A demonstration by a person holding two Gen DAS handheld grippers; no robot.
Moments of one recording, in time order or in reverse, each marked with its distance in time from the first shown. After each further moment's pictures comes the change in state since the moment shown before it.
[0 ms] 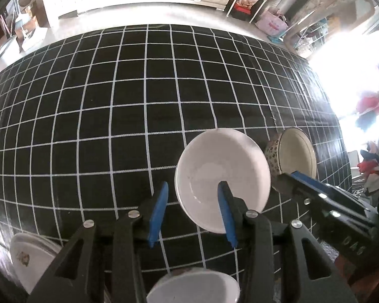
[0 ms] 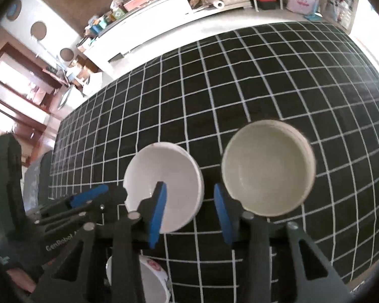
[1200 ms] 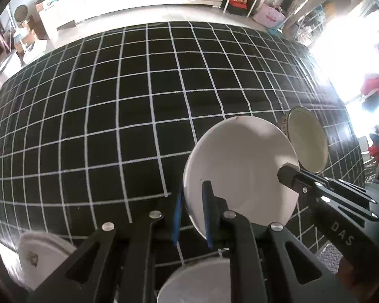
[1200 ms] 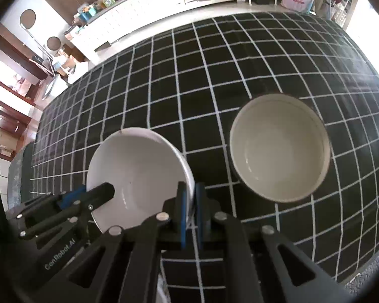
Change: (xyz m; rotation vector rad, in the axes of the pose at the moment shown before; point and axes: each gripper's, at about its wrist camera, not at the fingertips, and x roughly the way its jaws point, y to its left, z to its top) left arm -0.002 -0.002 -0.031 0.069 0.006 0.060; right arm -0.009 -0.008 -0.025 0.010 0.020 -0.099
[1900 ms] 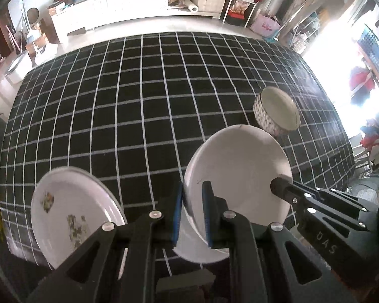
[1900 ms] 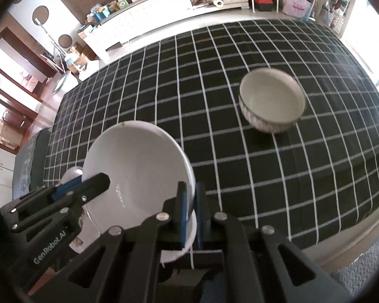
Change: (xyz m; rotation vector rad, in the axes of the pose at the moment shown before) left arm -0.072 -0.008 -0.092 0.003 -0.062 0.012; right arm -0.041 0.041 -0.071 -0.020 -0.011 -0.005
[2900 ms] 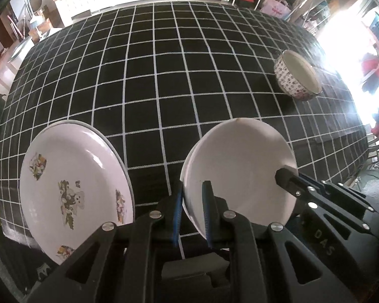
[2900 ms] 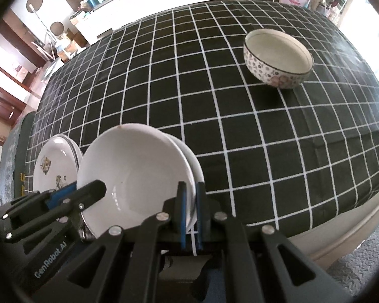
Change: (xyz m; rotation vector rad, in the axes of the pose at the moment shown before) left arm 0.031 0.030 -0.048 -0.018 0.099 0.044; right arm 0.035 0.017 -0.046 -0.003 0.023 -0.061
